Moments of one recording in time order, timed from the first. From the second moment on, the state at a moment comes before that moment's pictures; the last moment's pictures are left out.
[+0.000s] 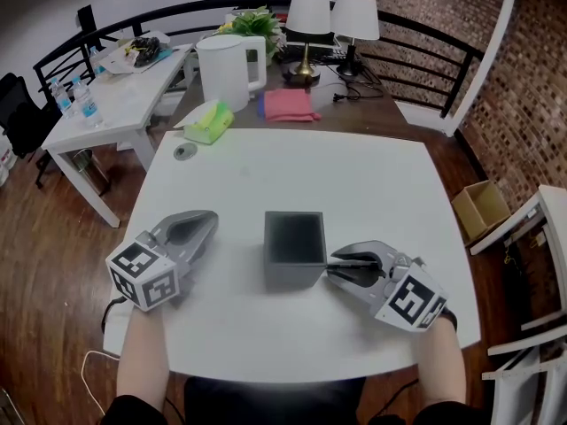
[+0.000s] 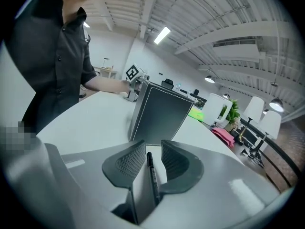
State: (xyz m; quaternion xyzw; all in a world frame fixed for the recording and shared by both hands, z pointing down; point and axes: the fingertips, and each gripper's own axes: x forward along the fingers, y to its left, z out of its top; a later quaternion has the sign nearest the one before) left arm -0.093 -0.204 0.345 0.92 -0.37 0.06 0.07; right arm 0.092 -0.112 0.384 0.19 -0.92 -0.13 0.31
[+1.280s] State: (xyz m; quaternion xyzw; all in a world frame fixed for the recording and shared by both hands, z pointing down) left arm -0.078 -0.196 0.344 0.93 -0.35 0.06 0.07; right arm 0.014 -0.018 0.330 0.04 -1.00 0.04 0.06
